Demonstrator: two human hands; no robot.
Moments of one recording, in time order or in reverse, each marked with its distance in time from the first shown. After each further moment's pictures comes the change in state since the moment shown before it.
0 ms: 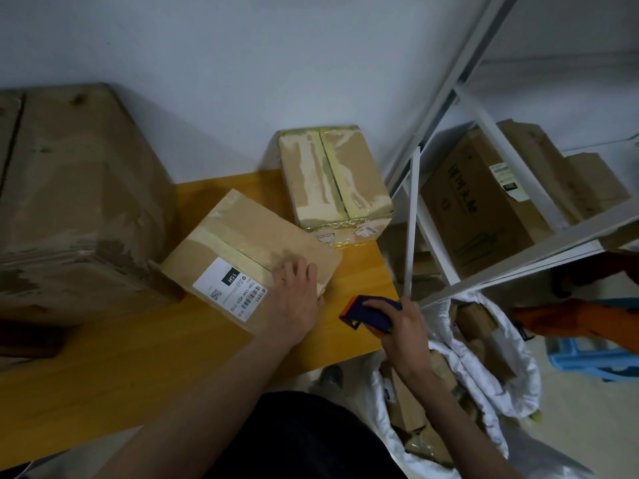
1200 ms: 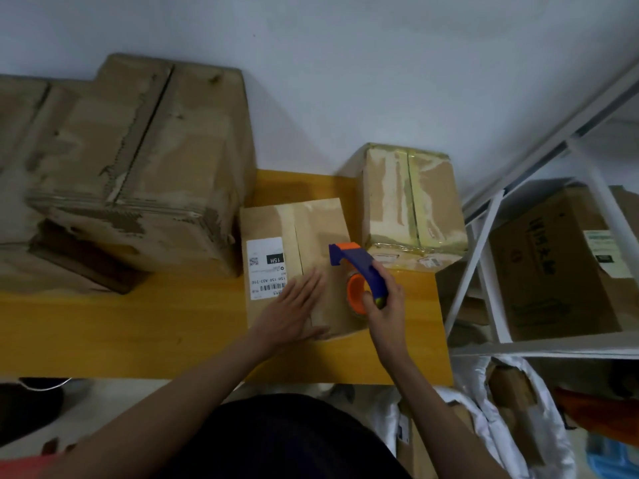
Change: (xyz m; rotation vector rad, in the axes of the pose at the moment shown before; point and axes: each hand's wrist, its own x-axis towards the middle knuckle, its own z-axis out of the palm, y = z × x) left_hand -0.069 -0.121 0.036 -0.253 -0.018 0.227; right_hand 0.053 -0.130 0.036 0.779 -0.101 0.016
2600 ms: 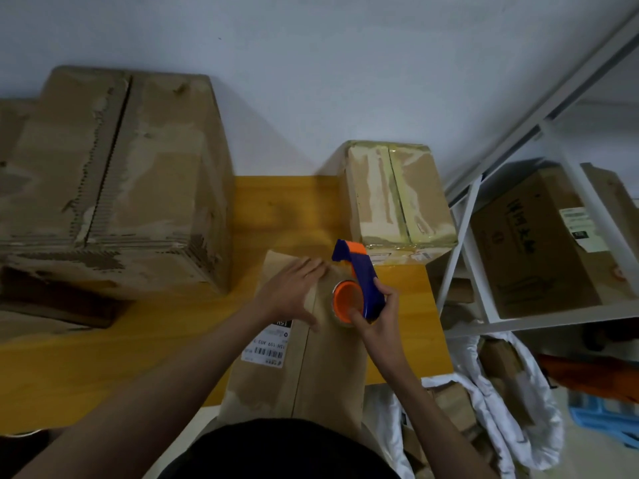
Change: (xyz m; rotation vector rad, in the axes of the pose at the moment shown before) left_hand 0.068 -0.037 -0.050 -0.158 -0.279 -0.001; right_hand -0.008 -0.002 0.016 0.005 0.037 0.103
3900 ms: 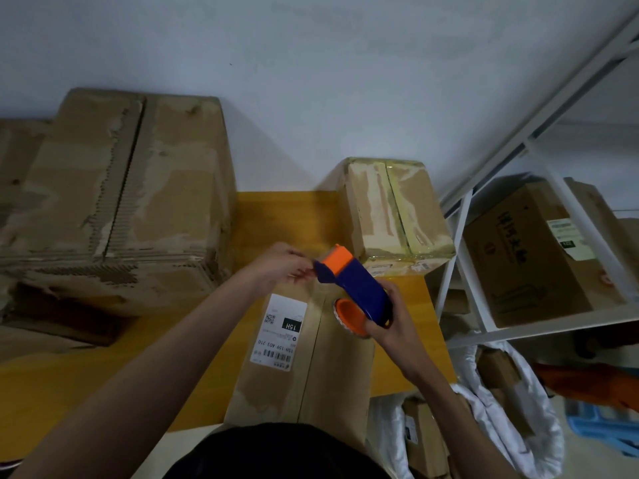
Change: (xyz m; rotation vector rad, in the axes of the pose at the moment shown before) left_hand -0.027 -0.005 -0.102 -1.206 0.059 -0.404; right_hand -0.002 -0.042 -0.016 0.006 -0.233 -0.064
